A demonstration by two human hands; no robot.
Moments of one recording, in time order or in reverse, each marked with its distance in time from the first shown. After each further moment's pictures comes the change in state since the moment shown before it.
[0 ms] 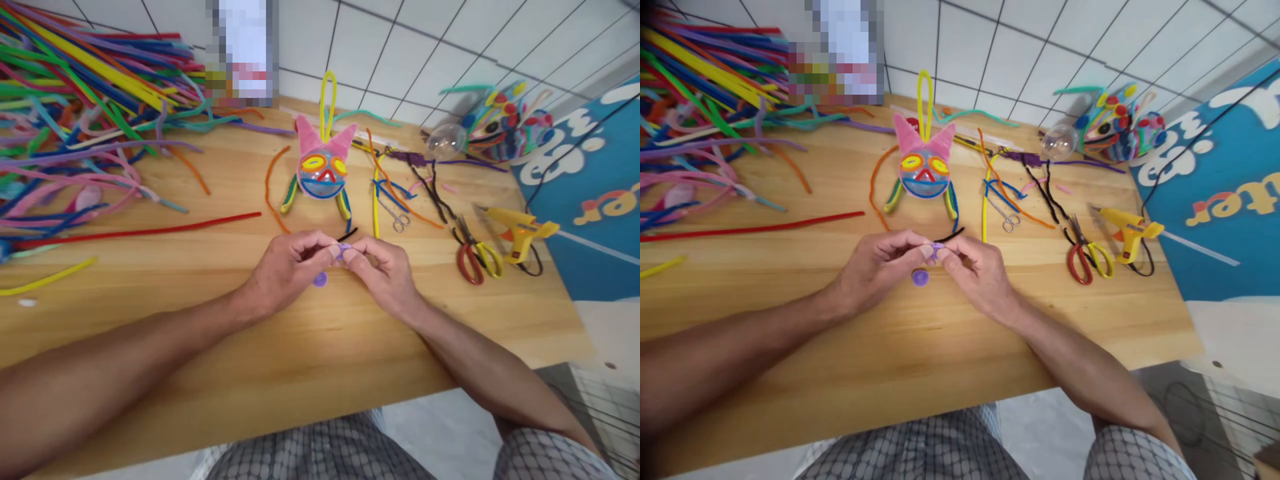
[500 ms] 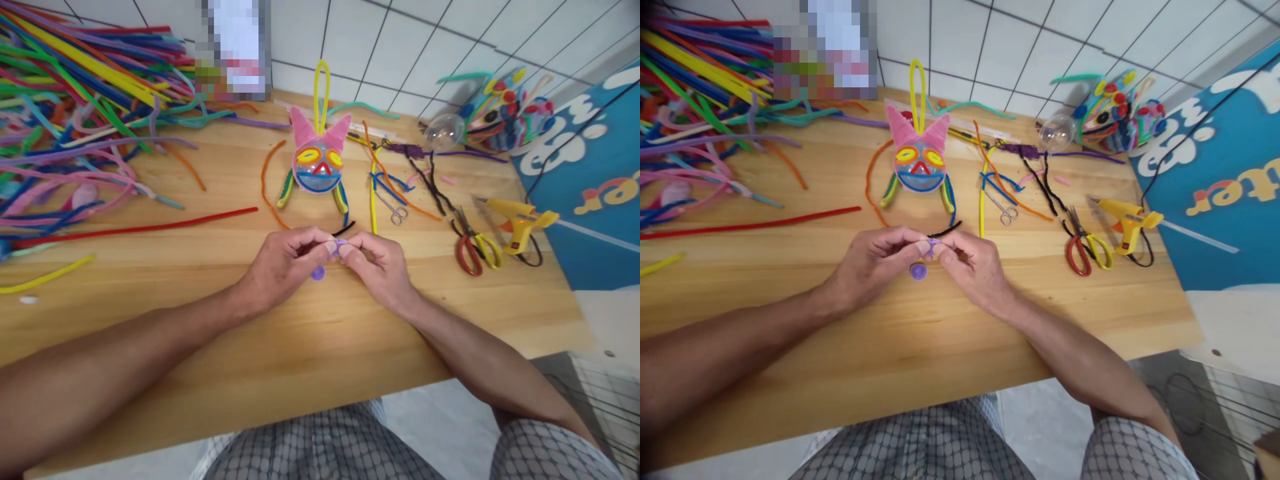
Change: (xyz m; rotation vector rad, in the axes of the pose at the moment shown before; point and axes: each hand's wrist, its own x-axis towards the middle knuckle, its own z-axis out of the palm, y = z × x) left_hand -0.002 -0.002 -0.002 0.048 -0.022 0.035; right_hand -0.003 0.004 0.005 0.039 0.011 -0.003
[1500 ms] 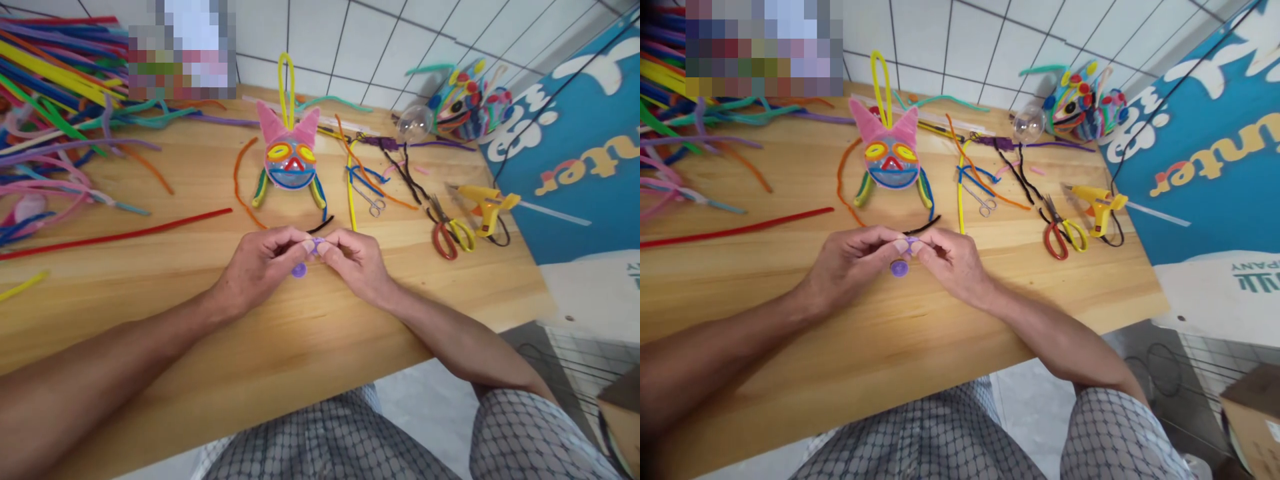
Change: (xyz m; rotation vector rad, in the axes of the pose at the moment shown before) left_hand -0.001 0.001 -0.003 0.088 -0.016 0.040; right_hand -0.005 0.003 0.003 0.020 0.006 -0.012
